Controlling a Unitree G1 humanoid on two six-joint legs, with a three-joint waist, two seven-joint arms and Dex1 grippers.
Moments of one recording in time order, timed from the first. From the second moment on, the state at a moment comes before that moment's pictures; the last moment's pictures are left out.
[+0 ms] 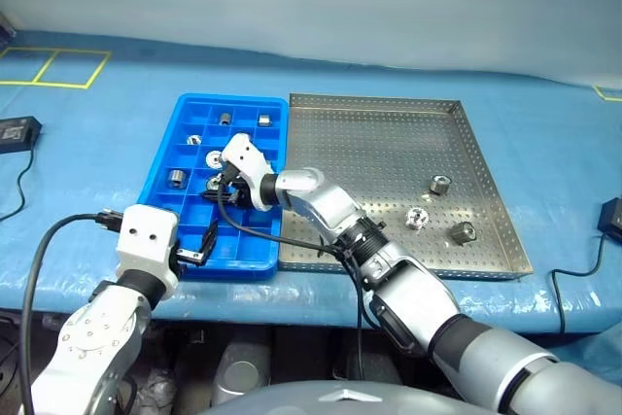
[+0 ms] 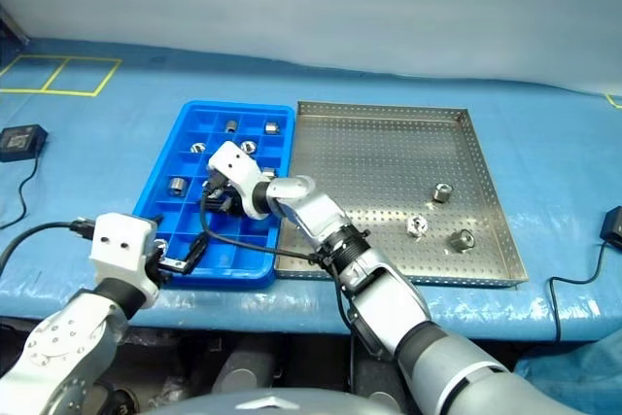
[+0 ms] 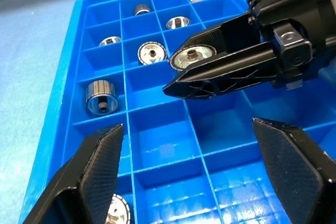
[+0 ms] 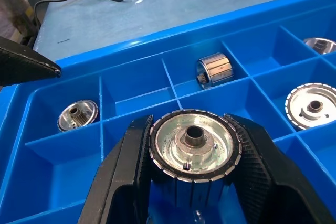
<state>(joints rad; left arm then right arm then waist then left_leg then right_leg) 0.35 0.38 0.19 -1.00 -0.29 0.92 -0.13 -0.85 0.14 0.43 0.62 0.17 0.34 0.68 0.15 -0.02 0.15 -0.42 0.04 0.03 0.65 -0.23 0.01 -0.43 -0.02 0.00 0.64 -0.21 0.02</state>
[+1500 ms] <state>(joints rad) -0.18 0.40 -0.10 -0.60 -0.36 0.82 -0.32 -0.37 -0.13 0.14 -0.46 0.11 1.05 0.18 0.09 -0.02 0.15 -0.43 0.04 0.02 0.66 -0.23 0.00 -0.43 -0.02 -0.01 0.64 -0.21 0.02</state>
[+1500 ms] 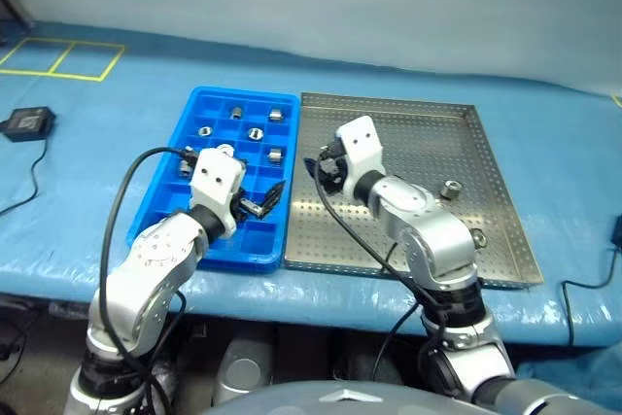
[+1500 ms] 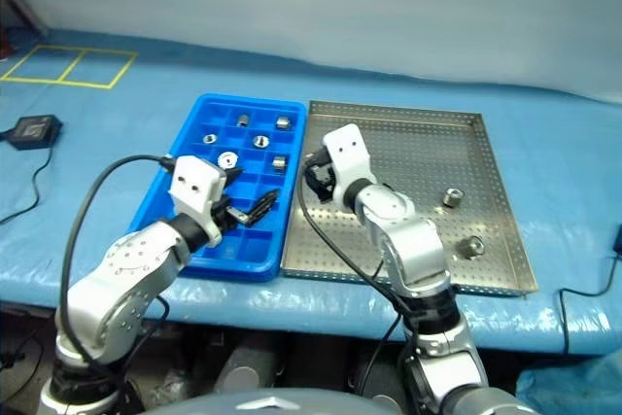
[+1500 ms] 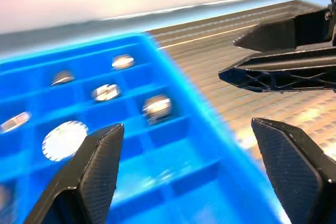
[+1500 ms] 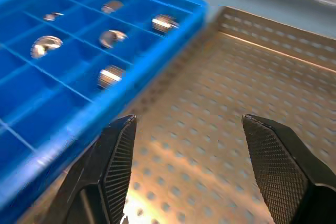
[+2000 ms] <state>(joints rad) -0.26 0.38 -0.20 -0.44 -0.33 0.75 -0.44 -0.25 -0.06 0.02 -0.50 0.05 1.19 0.02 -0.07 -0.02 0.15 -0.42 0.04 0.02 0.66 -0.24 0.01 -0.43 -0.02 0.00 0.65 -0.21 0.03</state>
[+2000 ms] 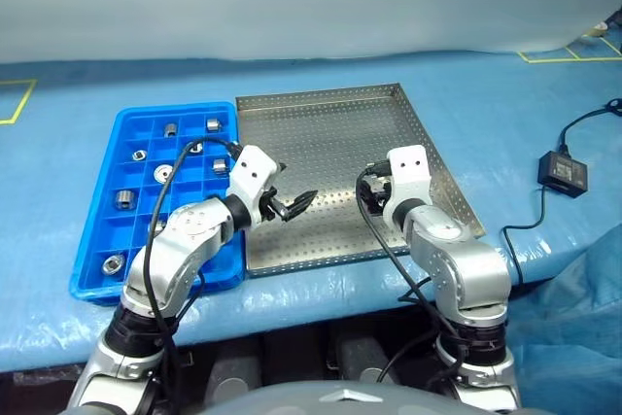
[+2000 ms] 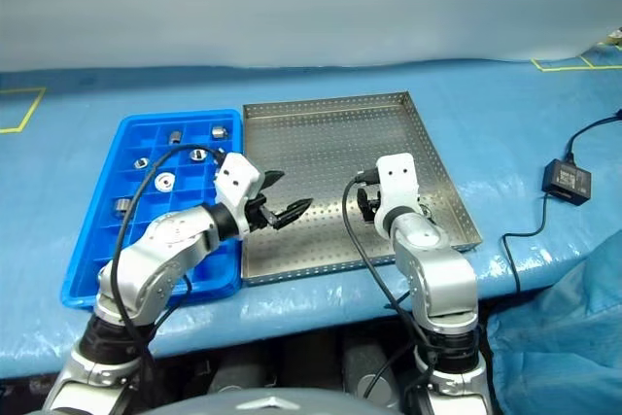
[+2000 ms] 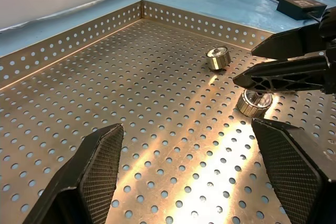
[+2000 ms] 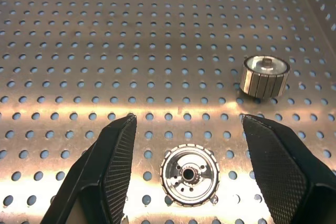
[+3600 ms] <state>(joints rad) 0.26 0.39 0.14 -0.96 -0.31 0.93 -0.16 -0.74 0.13 0.34 0.35 0.16 0.58 0.42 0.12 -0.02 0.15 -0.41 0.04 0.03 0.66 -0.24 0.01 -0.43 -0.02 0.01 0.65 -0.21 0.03</state>
